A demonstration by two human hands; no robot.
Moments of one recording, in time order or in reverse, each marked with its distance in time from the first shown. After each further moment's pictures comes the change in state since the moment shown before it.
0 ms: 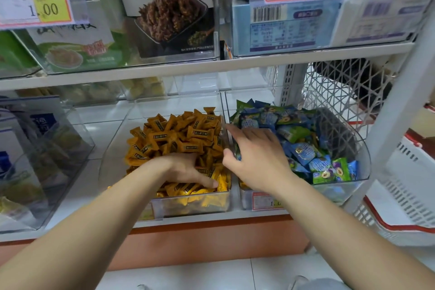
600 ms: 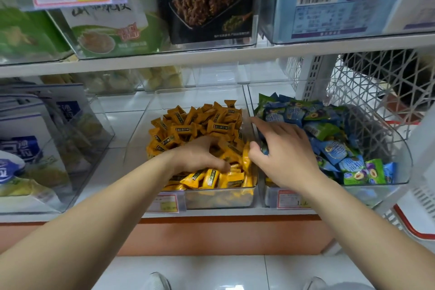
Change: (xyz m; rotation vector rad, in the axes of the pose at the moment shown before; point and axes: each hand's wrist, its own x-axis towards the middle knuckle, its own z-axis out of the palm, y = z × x) left_hand -0.005 -0.021 0.000 -0.438 0.132 0.249; right_hand 0.001 0.000 0.007 0.051 0.045 0.024
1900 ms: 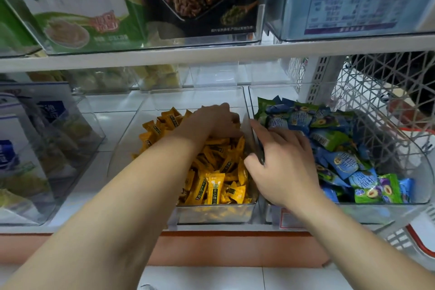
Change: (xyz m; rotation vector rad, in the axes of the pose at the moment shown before) left_hand 0.119 0.030 -0.034 0.829 0.129 0.002; right_hand 0.003 -0.008 0.011 -0.019 0.121 0.034
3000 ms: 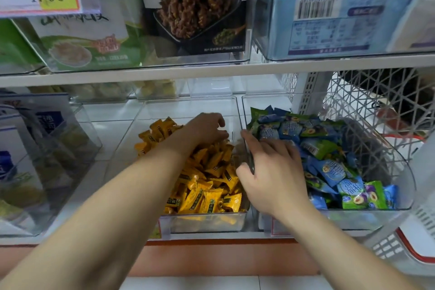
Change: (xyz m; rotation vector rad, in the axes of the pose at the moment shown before) left_hand -0.014 -0.009 0.000 -0.347 0.157 -0.070; right_hand -0.002 -0.002 -0.002 -0.042 -0.067 -0.009
